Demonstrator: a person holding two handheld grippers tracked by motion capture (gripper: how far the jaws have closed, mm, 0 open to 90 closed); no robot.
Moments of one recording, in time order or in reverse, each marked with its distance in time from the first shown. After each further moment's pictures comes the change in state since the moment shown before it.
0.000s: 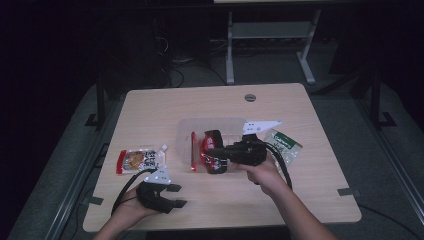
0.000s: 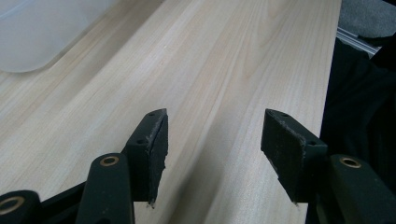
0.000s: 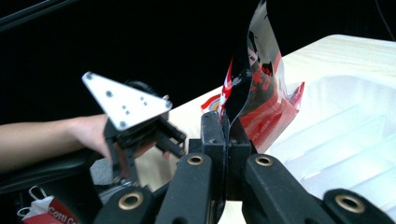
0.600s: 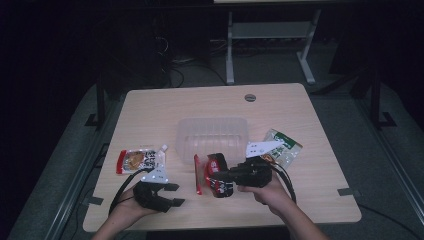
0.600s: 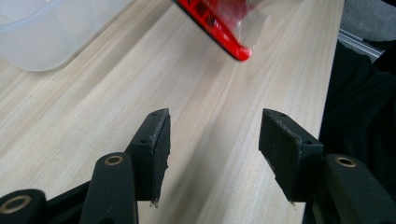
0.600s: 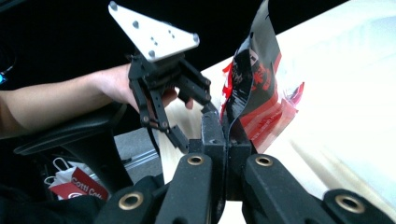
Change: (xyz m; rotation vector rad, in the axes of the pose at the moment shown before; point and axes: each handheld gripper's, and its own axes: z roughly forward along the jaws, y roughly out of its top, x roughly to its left) left arm 0.001 0.000 -0.007 -0.012 0.020 -0.008; right arm 0.024 -0.042 -0.012 0.083 0.050 0.011
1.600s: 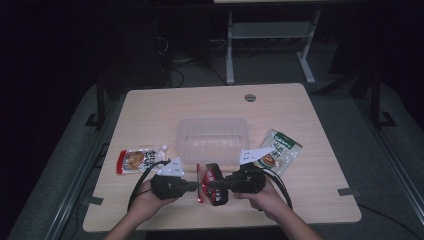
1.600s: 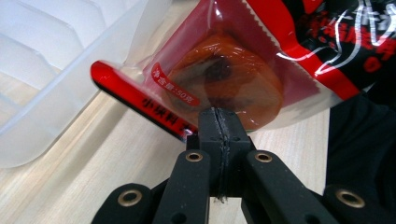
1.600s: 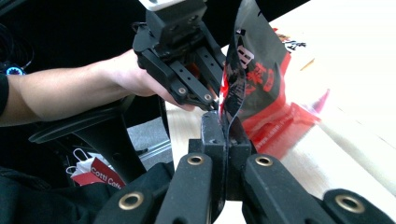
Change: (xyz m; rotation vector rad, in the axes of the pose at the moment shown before) left arm -0.006 0.036 0.023 -0.085 -0.020 0.058; right arm -0.007 -0.024 0.019 0.041 0.063 0.049
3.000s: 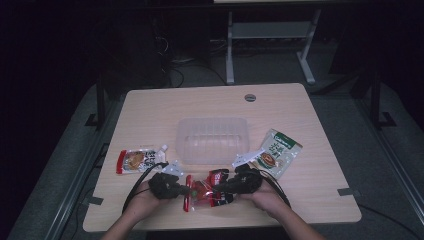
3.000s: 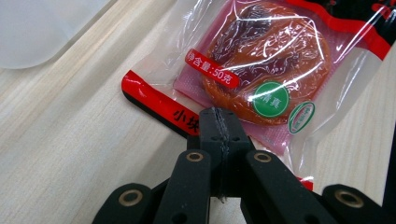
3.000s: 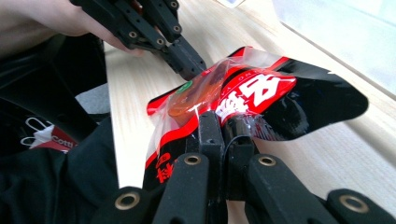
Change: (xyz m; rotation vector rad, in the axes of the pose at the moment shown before) left arm 0.020 -0.025 0.016 0.190 0.047 -0.116; right arm -0.030 -0.023 0.017 0.211 -0.148 0.052
